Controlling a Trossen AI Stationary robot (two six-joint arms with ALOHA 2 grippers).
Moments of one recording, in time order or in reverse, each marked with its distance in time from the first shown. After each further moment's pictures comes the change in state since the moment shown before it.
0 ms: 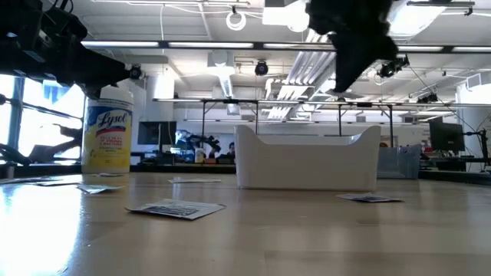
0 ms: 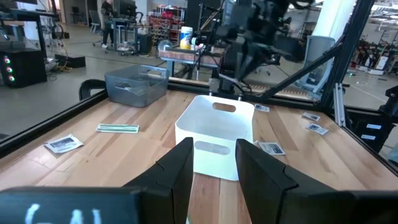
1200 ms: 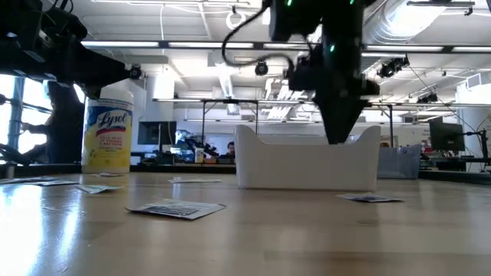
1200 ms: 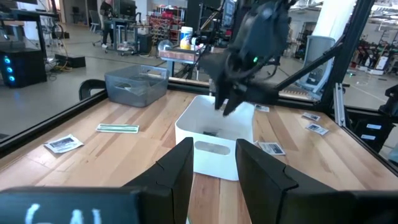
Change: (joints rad) left arm 0.000 0.000 0.000 0.000 0.000 0.000; right arm -0.116 0.202 0.026 -0.045 -0.097 -0.057
